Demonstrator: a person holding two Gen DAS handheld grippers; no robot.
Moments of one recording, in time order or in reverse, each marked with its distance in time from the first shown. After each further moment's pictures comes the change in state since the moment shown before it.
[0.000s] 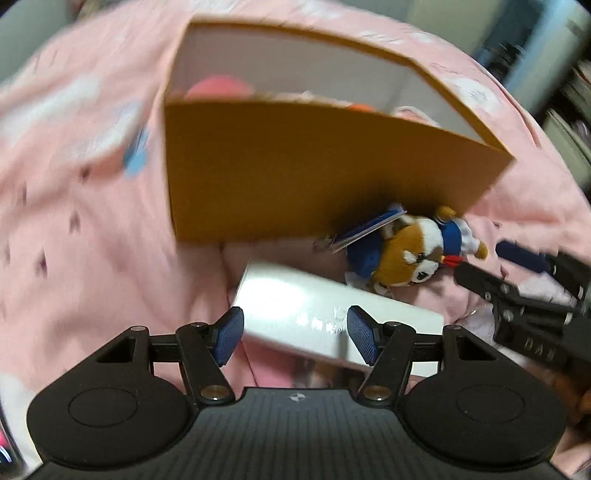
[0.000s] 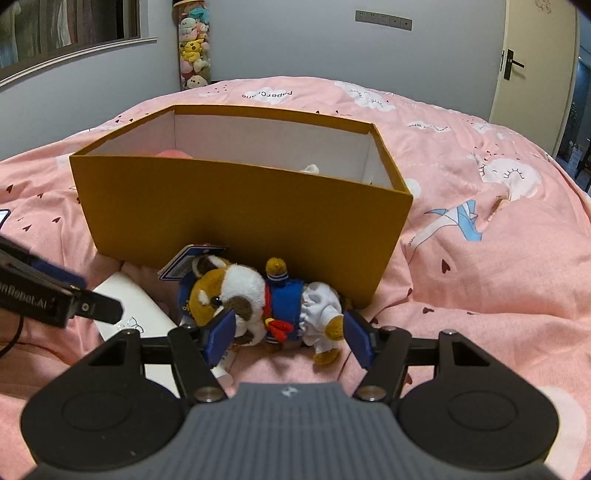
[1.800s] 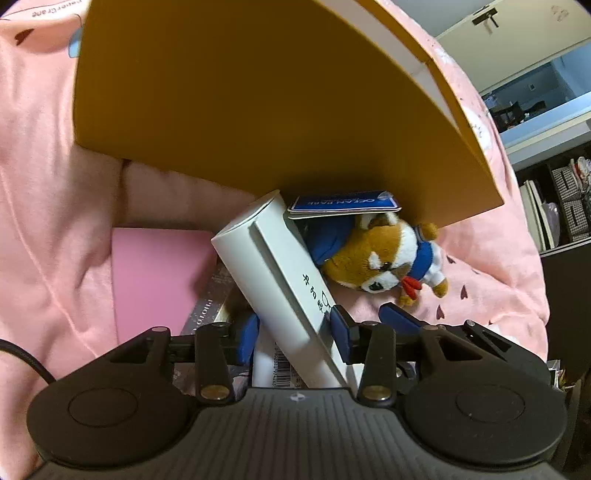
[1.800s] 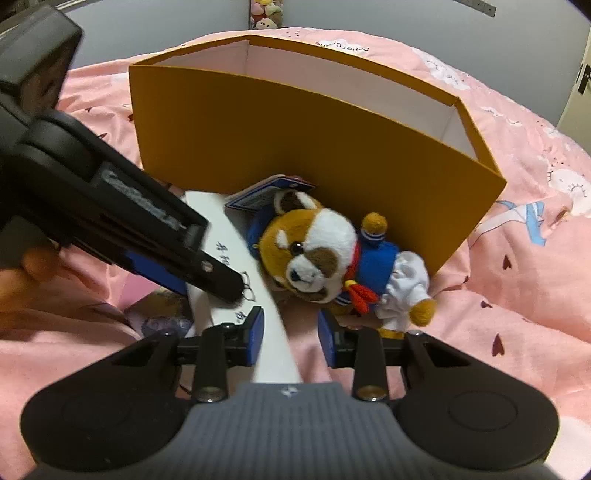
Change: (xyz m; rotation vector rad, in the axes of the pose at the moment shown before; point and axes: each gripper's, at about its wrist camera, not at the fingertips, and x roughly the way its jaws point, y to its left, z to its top) left arm 0.052 0.000 -0.001 -0.244 0.094 -0.213; right arm 0.024 0.016 -0.002 -0.198 0.175 0.155
